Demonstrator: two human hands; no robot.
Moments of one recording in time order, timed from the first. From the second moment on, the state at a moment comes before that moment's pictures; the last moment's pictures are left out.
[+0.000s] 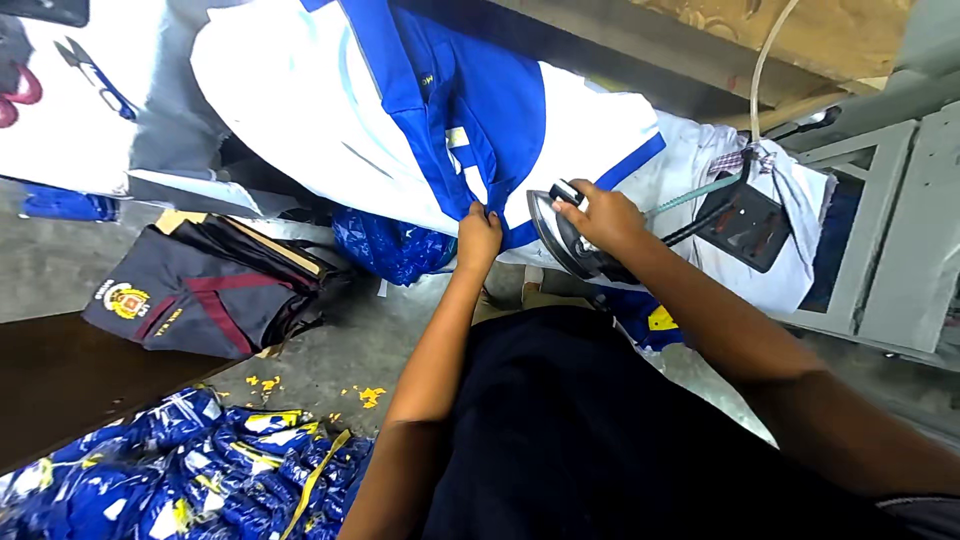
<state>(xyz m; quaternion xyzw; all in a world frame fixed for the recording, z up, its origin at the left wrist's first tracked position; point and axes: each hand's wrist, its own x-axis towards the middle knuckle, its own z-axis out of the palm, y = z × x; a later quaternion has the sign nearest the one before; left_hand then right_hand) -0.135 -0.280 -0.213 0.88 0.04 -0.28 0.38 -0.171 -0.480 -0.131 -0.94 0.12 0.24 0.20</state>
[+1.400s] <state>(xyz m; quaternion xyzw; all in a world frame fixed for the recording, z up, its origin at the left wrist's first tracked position) -0.221 -0.288 -0.235 0.86 0.11 -0.04 0.51 -0.267 -0.830 -0.130 -0.95 0.23 0.16 0.11</state>
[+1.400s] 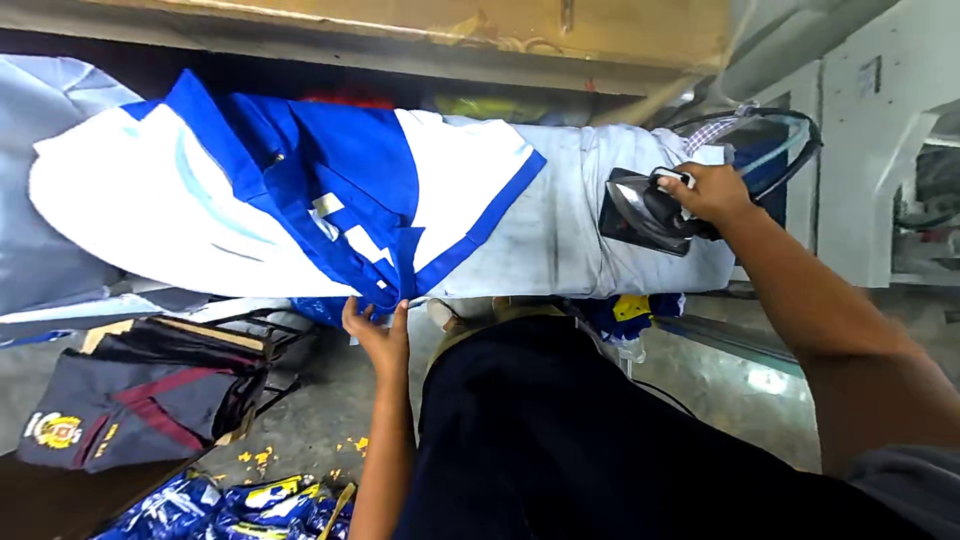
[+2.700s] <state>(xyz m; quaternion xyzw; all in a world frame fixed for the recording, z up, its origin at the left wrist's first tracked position) -0.198 -0.263 -0.223 0.57 0.35 0.19 0.72 -0.217 -0.612 -0.178 -0.91 -0.05 0.08 0.40</state>
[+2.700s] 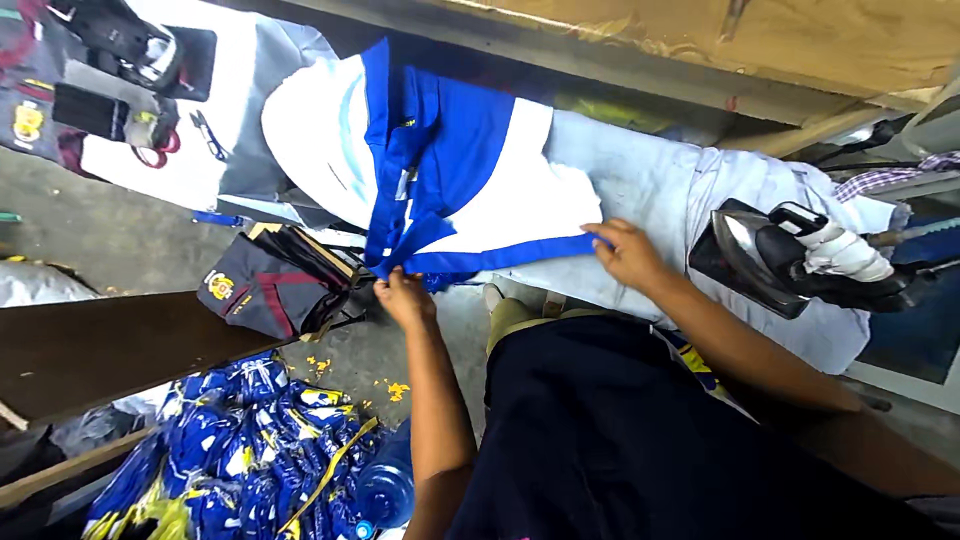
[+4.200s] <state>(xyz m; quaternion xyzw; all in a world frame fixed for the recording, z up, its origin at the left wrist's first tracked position) 0.067 -0.454 -0.152 0.80 -0.17 -0.22 0.53 -0.263 -0.562 -0.213 -0.44 0.47 -0.07 0.76</state>
